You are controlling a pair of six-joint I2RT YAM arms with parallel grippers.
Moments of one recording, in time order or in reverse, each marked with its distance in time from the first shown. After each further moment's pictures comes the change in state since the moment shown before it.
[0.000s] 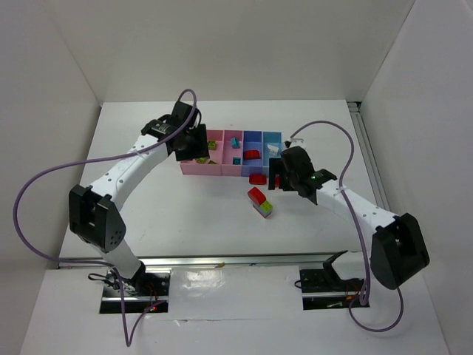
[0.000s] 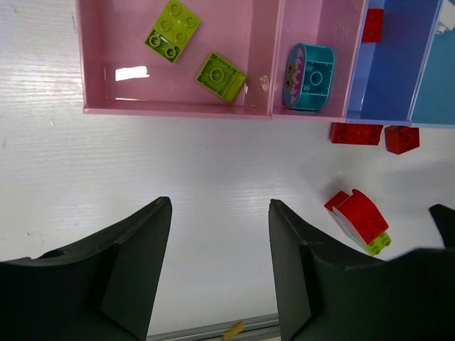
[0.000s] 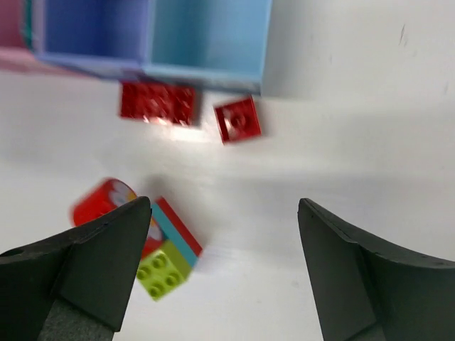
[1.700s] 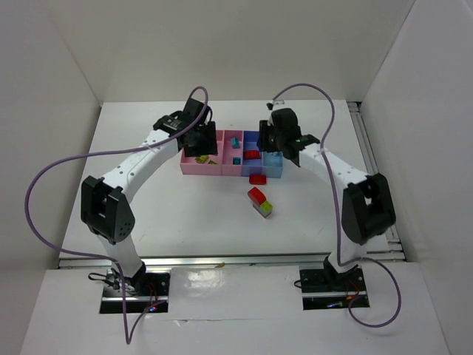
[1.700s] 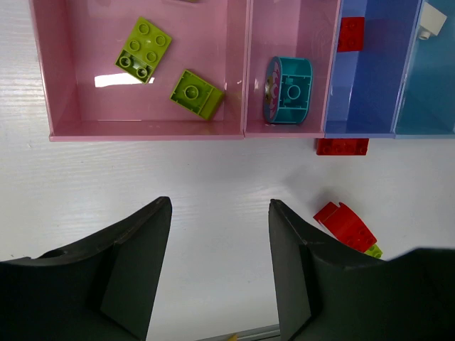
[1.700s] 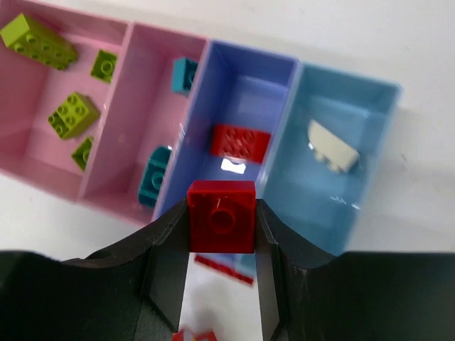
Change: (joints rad) left arm -0.053 0.111 0.106 -0.002 -0.019 0.000; right arm -0.079 0.332 0.356 0.161 -0.200 -0.144
